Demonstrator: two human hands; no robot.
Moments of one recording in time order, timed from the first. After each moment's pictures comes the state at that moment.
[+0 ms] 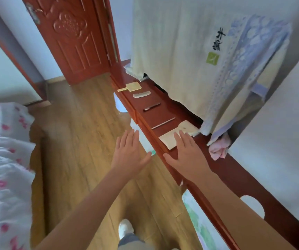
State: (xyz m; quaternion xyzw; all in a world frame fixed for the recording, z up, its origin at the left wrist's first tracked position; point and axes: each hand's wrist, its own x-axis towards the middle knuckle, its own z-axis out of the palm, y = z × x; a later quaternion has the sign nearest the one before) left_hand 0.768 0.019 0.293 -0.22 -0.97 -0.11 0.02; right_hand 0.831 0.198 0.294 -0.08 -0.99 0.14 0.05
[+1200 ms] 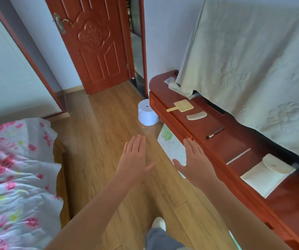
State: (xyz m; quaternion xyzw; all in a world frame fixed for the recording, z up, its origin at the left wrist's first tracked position) left_hand 0.508 -0.201 0.274 -0.25 -0.96 -0.08 0.02; right_hand 0.575 -0.007 0.261 -0.09 -0.98 0.17 0.03
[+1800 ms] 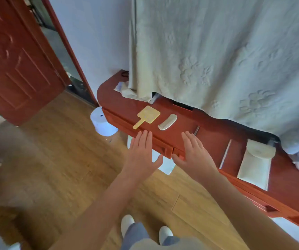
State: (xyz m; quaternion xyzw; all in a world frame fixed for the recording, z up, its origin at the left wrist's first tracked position) left_hand 0.336 -0.077 0.265 -0.49 -0.87 -0.08 -0.02; right_hand 0.468 0.046 0.268 -0.32 -0.93 0.18 0.05
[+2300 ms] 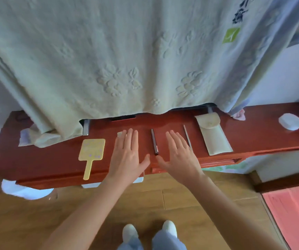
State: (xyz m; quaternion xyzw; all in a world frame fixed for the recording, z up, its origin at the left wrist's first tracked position) left_hand 0.260 0.064 0.230 -0.74 -0.67 -0.06 0.00; right_hand 0.432 0.072 0.244 -0.59 -0.79 0.14 0.12
